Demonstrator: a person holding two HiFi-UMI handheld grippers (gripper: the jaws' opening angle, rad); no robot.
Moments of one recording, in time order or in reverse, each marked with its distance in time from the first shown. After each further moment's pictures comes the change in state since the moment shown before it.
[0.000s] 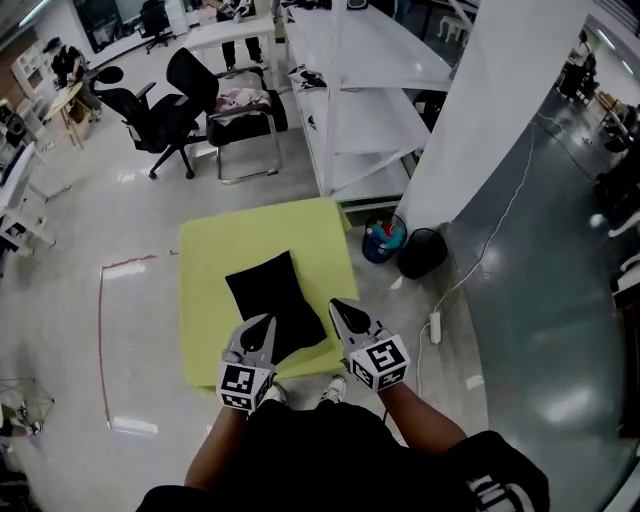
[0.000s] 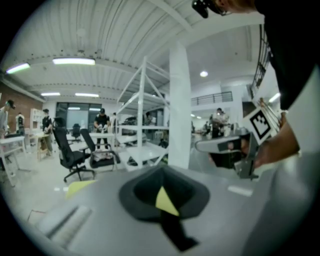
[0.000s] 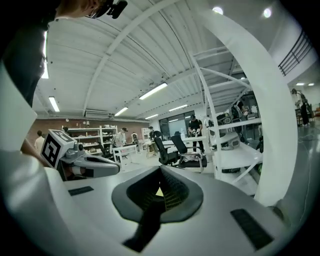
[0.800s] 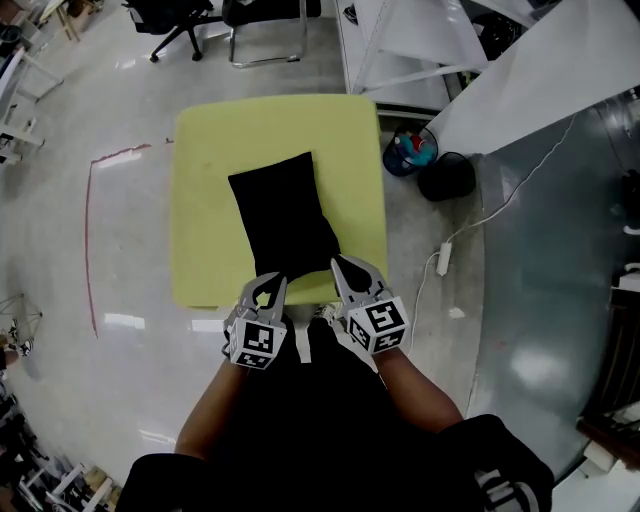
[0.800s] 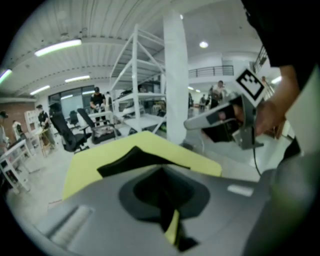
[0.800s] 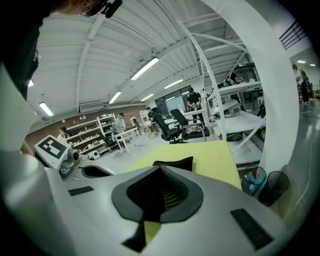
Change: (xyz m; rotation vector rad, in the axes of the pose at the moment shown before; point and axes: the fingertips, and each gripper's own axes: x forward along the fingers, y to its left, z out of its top) left arm -0.015 -0.011 -0.145 0.065 0.326 -0.007; right arm 0.030 0.036 -0.118 0.146 0.257 0.031
